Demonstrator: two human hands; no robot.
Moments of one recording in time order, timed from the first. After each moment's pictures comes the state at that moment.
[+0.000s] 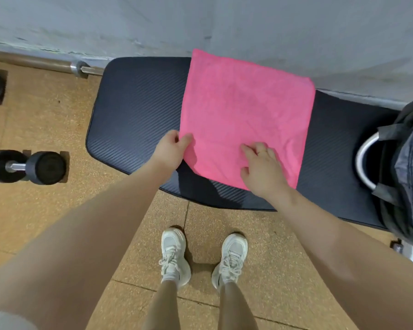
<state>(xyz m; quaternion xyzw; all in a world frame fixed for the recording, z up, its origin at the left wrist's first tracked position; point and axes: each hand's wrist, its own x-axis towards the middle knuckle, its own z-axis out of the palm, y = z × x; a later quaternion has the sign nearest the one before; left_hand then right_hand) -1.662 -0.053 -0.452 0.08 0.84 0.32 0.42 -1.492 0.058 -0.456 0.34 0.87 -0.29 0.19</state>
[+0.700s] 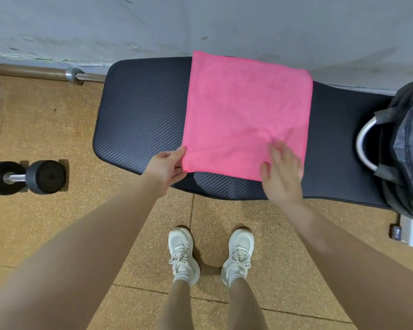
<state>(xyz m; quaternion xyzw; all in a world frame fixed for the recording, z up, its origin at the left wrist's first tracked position) -1.665 -0.101 -0.443 -0.14 0.72 0.43 0.52 -1.460 0.026 -0.460 0.47 0.84 -0.25 0.05</state>
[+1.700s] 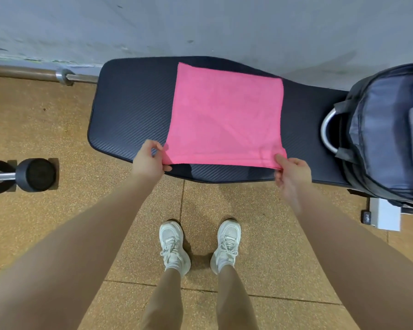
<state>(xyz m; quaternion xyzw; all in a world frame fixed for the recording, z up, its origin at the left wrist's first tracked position) -1.641 -0.130 -0.408 0.04 0.84 0.36 0.41 -1.414 0.033 -0.407 0.73 0.29 -0.60 -0.14</state>
